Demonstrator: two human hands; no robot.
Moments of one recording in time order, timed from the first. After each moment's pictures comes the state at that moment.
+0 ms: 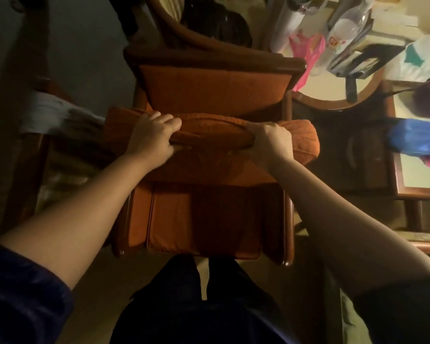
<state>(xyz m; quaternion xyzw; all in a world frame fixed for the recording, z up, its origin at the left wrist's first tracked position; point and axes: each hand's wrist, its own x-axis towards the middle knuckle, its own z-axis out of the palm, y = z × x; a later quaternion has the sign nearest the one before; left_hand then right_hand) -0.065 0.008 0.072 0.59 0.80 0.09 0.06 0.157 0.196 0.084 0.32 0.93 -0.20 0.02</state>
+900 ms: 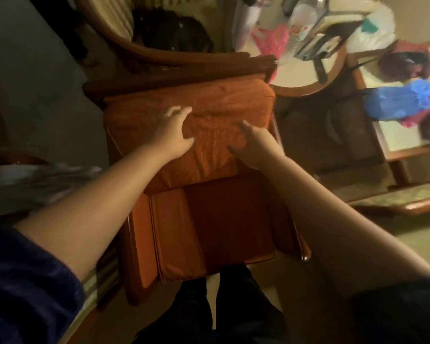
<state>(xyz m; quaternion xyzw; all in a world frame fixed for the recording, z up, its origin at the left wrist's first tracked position) -0.097 0.121 0.051 0.53 0.80 0.11 0.25 0.124 0.218 0.052 0.46 0.84 -0.30 0.06</state>
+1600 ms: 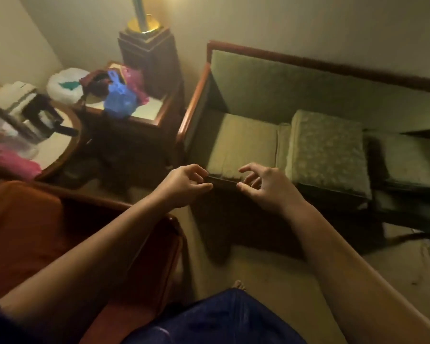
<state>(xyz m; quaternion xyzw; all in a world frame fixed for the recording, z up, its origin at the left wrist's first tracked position) 0.436 -0.022 0.206 0.77 0.40 -0.02 0.49 0.621 -0.183 0.225 0.81 0.49 -0.25 -0.20</state>
